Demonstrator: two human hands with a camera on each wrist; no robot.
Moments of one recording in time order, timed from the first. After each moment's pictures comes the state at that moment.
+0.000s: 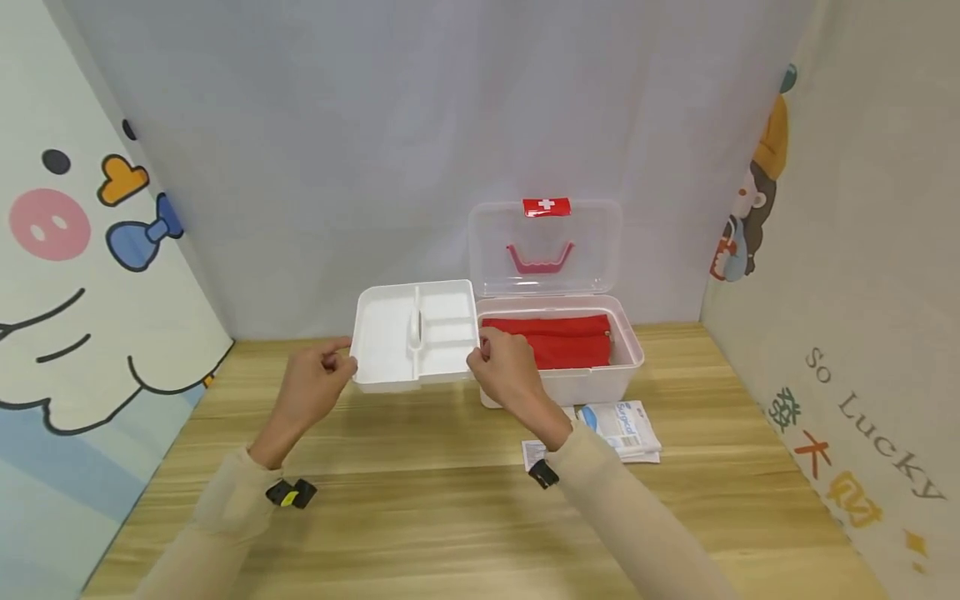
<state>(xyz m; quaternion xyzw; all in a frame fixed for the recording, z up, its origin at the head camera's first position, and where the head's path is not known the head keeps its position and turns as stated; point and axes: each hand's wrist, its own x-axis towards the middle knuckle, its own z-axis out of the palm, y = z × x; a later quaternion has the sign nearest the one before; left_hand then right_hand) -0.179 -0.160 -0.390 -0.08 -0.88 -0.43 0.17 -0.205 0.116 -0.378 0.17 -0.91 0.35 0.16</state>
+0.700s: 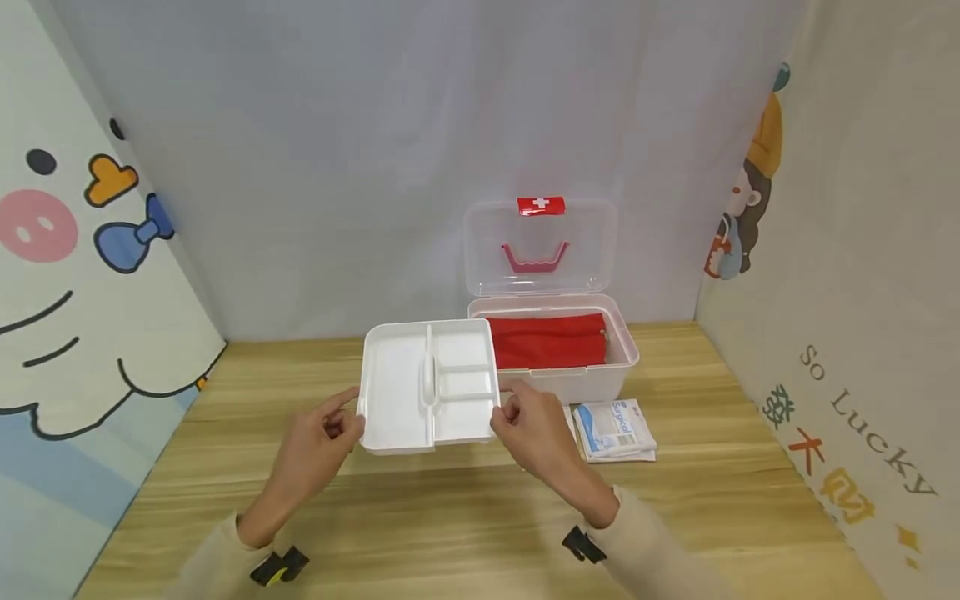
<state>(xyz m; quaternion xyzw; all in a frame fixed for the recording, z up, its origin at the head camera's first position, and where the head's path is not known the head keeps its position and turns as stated) -0.112 -0.135 -0.418 -0.14 -0.86 -0.46 0.16 -0.136 0.158 -0.404 0.17 -0.89 0.40 0.12</state>
